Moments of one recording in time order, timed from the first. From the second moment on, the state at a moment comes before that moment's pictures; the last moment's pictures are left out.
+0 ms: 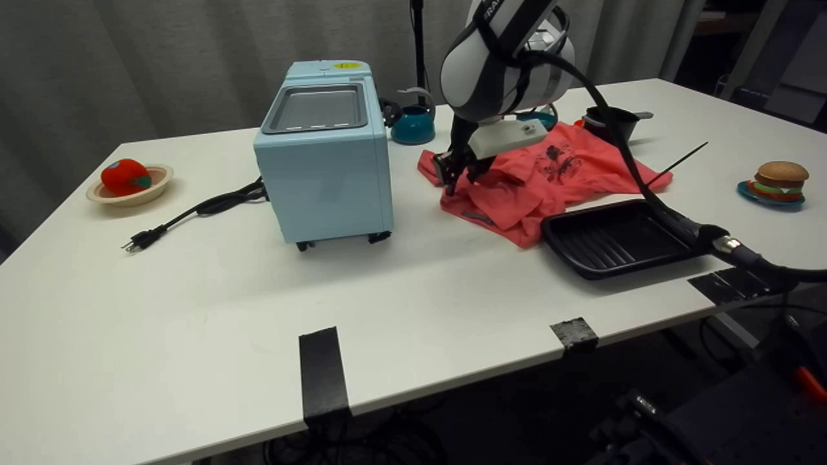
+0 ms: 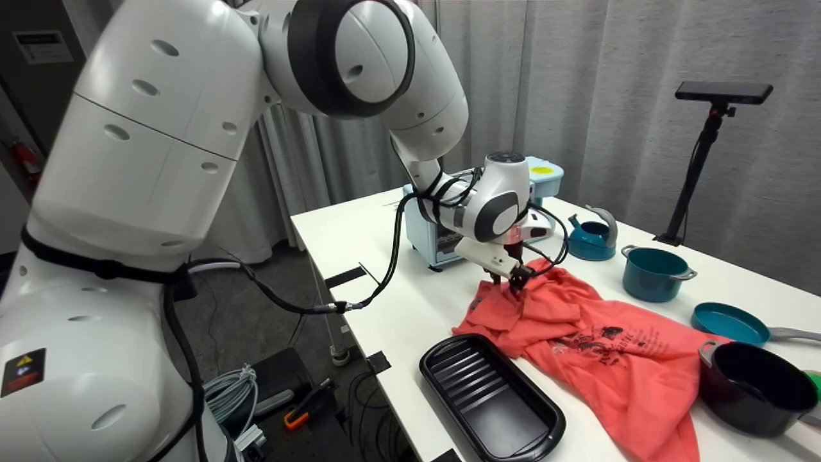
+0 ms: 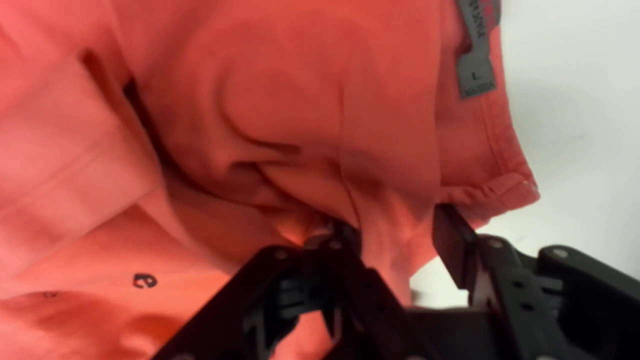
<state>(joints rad) 0.03 0.65 0.08 -1.90 -0.03 2.73 0.01</state>
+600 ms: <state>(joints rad) 0.03 0.50 0.03 -1.86 -0.03 2.57 0.04</state>
